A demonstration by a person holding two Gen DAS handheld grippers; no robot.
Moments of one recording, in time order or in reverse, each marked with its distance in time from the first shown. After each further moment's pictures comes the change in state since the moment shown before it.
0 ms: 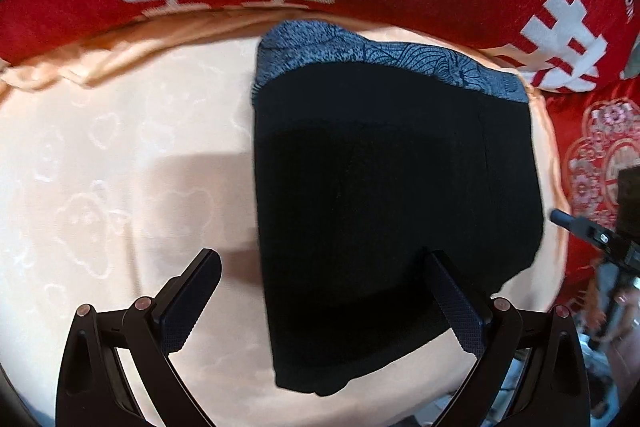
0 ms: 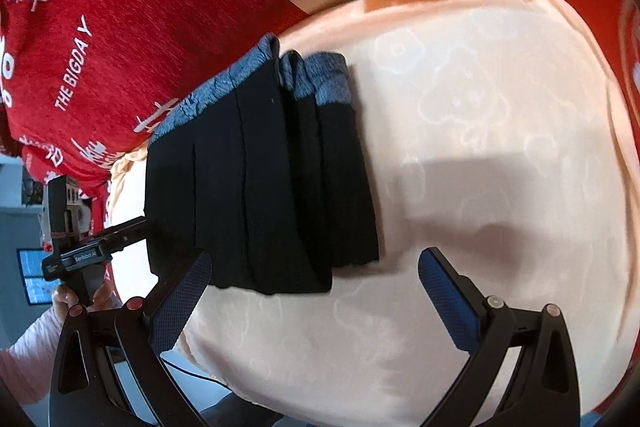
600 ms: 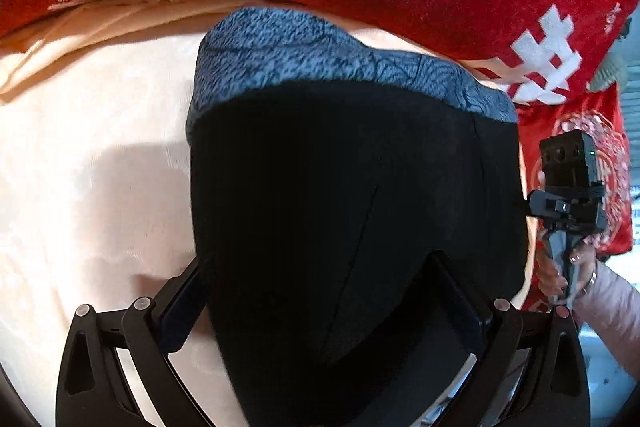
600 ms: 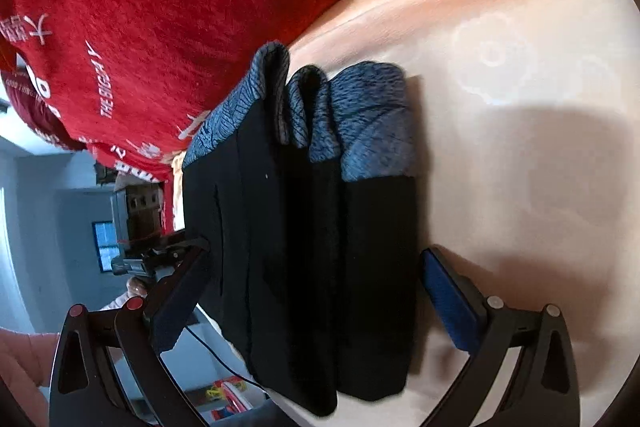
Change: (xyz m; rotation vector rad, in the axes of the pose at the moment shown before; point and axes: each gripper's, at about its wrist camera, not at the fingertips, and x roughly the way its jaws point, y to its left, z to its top) left arm 0.038 0.028 0.018 0.013 -0.026 -0.176; right arm 0.078 -0.021 0.055 -0.016 0.130 0.326
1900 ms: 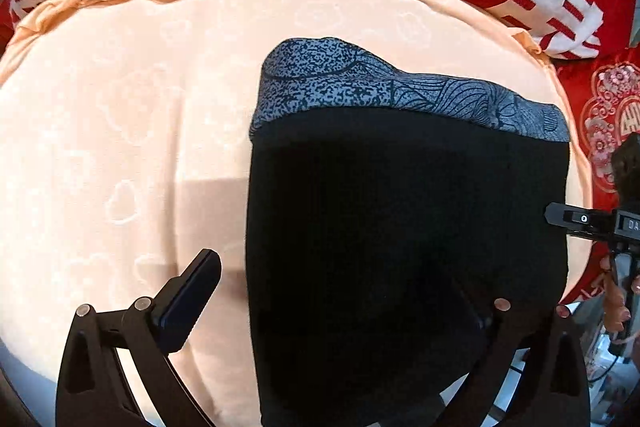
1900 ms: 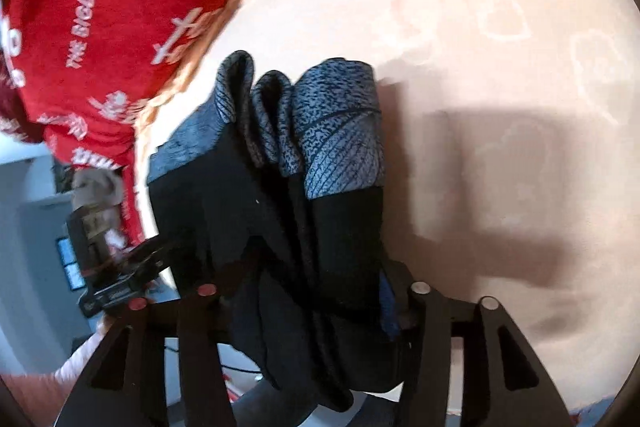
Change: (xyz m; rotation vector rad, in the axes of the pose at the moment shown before) left arm -0.060 -0.002 -0.139 -0.040 -0.055 0.319; right arm 0.010 0.060 -0.138 0.126 0.019 -0.241
